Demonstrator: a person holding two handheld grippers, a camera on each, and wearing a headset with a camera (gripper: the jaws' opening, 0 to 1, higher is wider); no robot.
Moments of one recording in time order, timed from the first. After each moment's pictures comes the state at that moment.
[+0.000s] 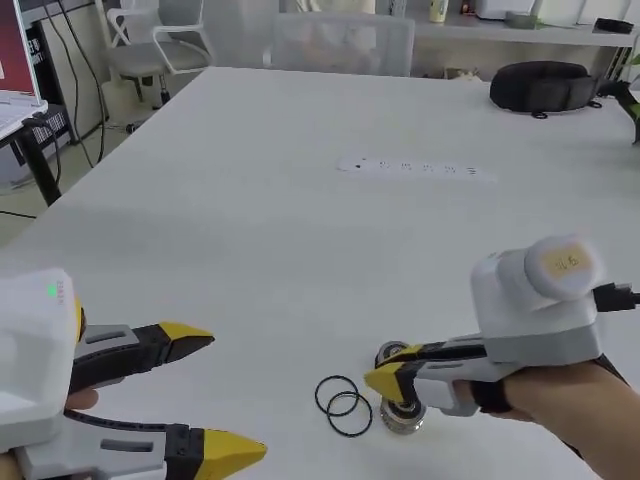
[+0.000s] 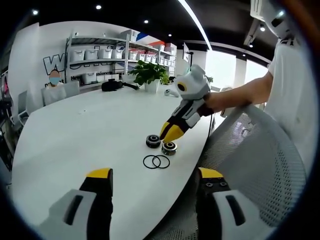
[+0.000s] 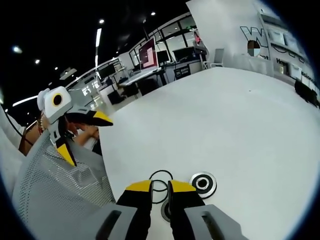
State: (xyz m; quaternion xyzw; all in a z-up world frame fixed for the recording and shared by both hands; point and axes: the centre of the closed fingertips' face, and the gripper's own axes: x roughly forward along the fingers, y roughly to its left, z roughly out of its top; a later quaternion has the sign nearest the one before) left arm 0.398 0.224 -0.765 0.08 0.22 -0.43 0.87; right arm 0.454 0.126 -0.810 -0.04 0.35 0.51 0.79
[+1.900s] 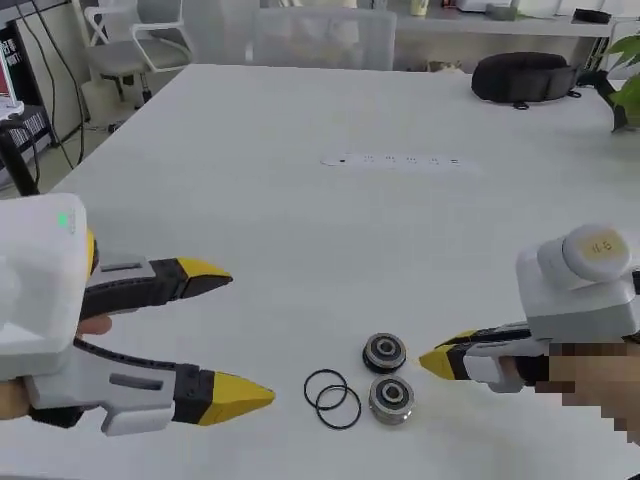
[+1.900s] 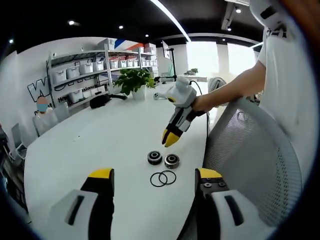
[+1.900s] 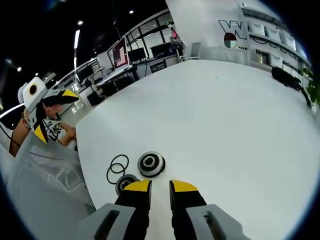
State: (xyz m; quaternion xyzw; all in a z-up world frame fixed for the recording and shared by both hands) left arm 0.425 0.200 -0.723 0.18 0.17 -0.48 0.84; right arm 0.488 0.056 -0.835 -0.04 0.38 0.42 0.82
